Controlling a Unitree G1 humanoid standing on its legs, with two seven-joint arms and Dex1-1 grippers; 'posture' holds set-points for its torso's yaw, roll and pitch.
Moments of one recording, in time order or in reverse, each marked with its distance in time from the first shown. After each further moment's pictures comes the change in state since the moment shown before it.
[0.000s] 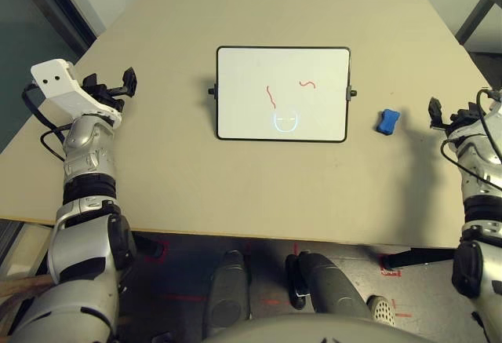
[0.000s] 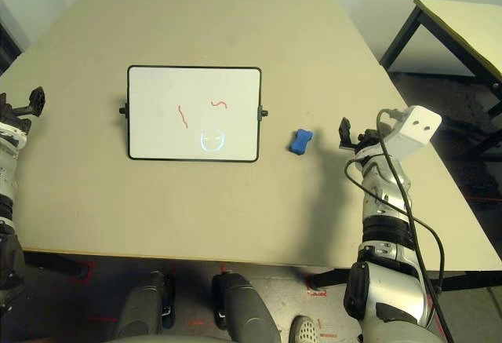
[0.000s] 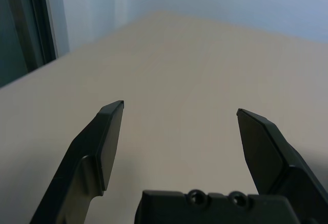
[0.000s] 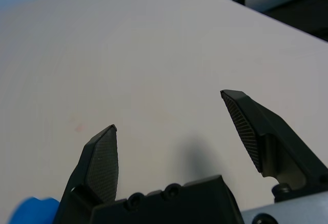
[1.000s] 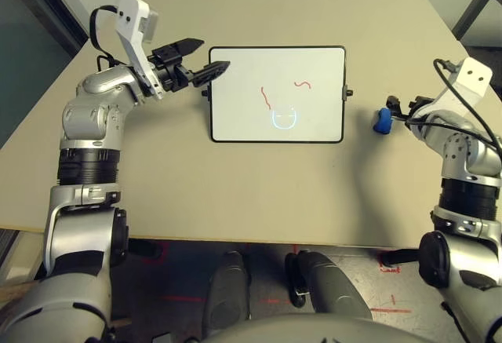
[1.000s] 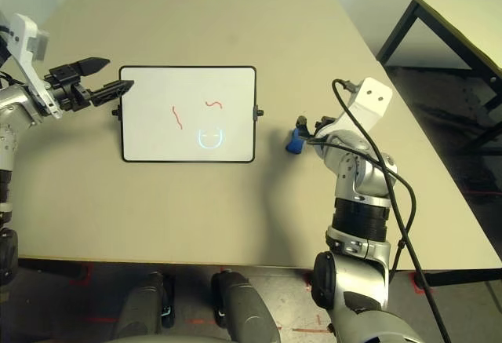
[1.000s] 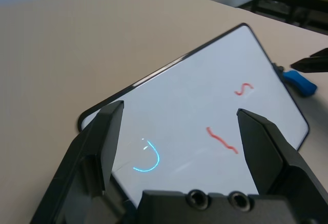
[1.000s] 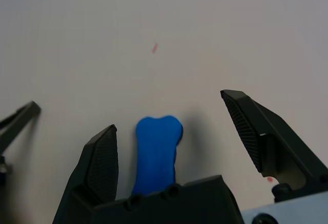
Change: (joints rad) left arm -0.082 0.059 -0.349 -0.661 -0.070 0.598 -0.576; right arm -0.113 0.199 0.059 -0.669 0.046 1.057 -0.274
